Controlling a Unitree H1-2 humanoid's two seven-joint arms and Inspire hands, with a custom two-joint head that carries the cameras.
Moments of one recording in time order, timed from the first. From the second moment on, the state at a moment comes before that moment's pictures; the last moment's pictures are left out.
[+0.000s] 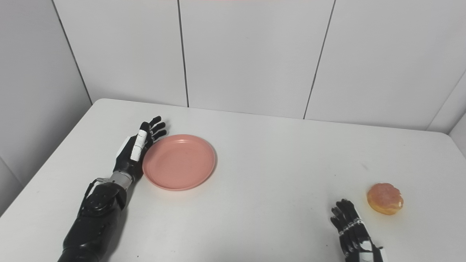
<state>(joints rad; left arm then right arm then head) -0.47 0.24 0.12 0.54 -0.17 -0.15 -0.15 0.10 -0.09 -0.06 -0.02 0.31 -0.22 0.25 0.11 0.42</state>
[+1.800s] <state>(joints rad) -0.42 0.11 0.08 0.44 -0.17 -0.11 -0.13 0.11 0.00 0.00 -0.04 0.16 -0.25 0.09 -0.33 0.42</state>
